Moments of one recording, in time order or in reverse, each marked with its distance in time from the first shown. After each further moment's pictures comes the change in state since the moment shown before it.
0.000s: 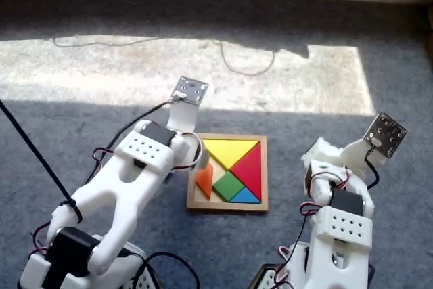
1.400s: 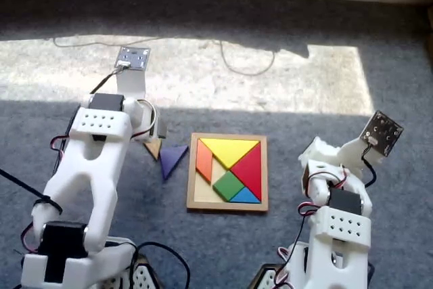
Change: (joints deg) left arm -20.6 4.3 -13.5 9.0 -6.0; right arm -1.4 0.0 0.0 0.0 0.0
